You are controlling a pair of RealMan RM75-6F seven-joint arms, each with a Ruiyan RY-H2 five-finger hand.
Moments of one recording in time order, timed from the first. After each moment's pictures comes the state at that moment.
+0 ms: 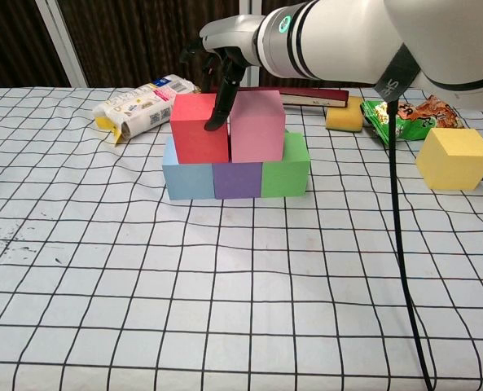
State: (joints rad) left arm -0.19 -1.31 0.03 -1.28 1.58 1.43 -0.41; right arm 1.36 -1.60 0.25 -1.49 -0.32 0.85 -0.54
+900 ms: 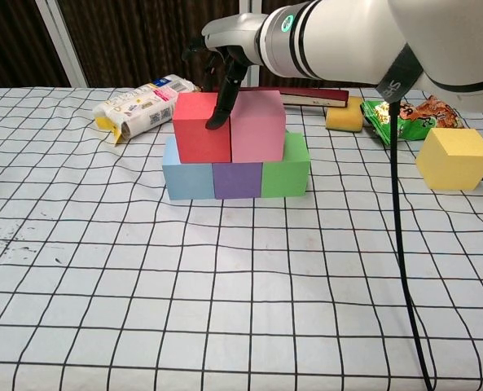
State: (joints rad) left arm -0.19 -1.31 0.03 -1.29 1.59 1.42 -0.41; right arm 1.35 -1.60 0.27 -1.50 -0.32 0.86 -0.55
